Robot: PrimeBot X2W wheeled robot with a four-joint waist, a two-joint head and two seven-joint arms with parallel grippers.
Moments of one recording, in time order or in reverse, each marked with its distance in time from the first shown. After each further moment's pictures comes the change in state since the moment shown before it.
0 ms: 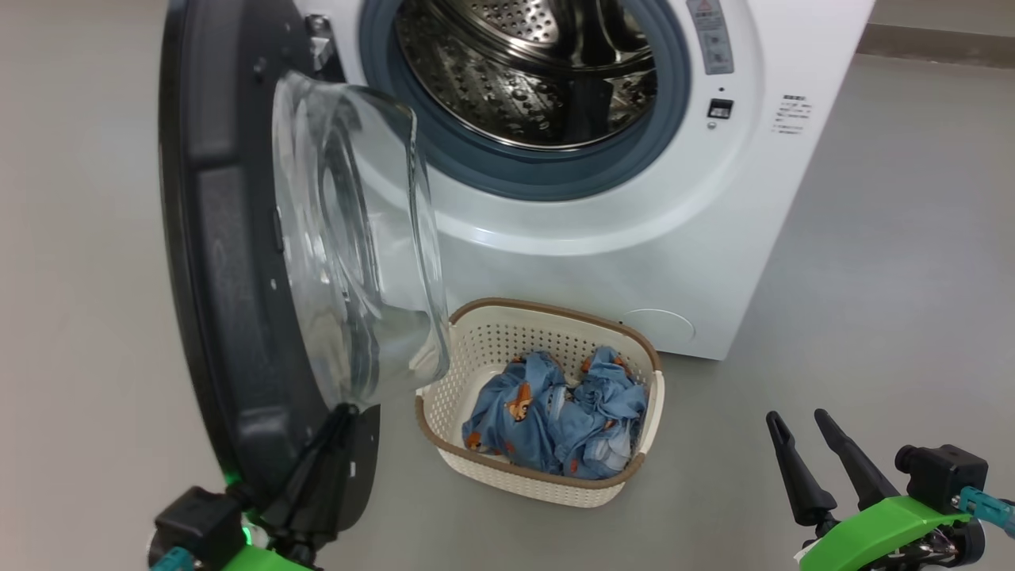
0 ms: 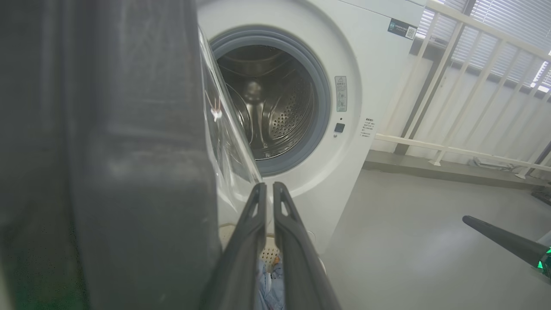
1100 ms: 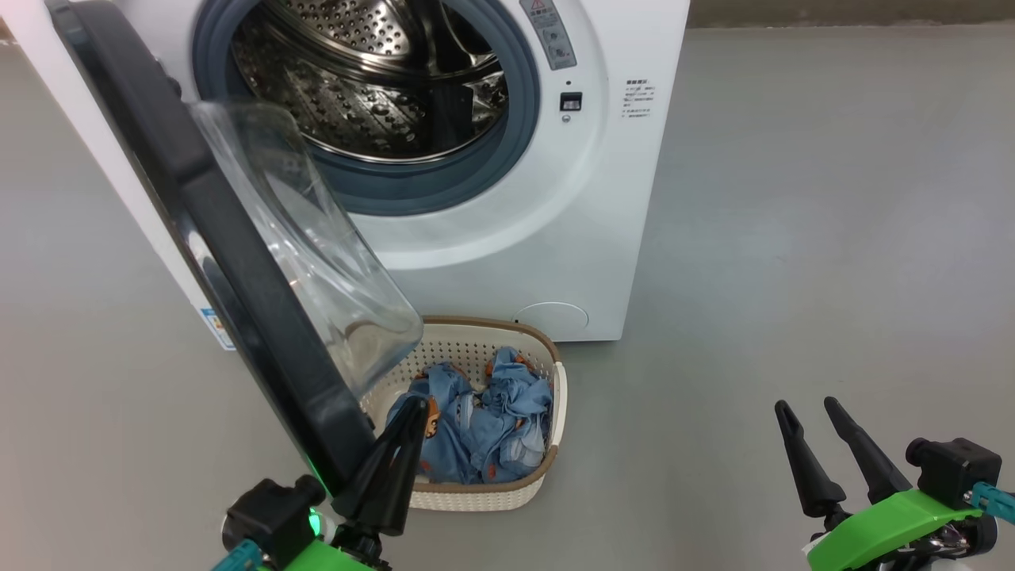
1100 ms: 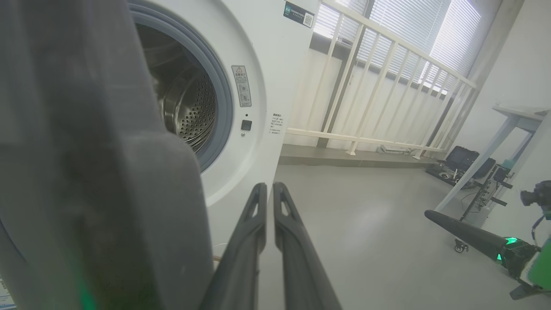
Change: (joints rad) left arm -0.053 -0.084 -0.068 0.080 0.052 -0.063 -0.060; right arm 0.009 -0.008 -0.026 -0.040 -0.032 0.000 0.000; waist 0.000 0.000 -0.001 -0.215
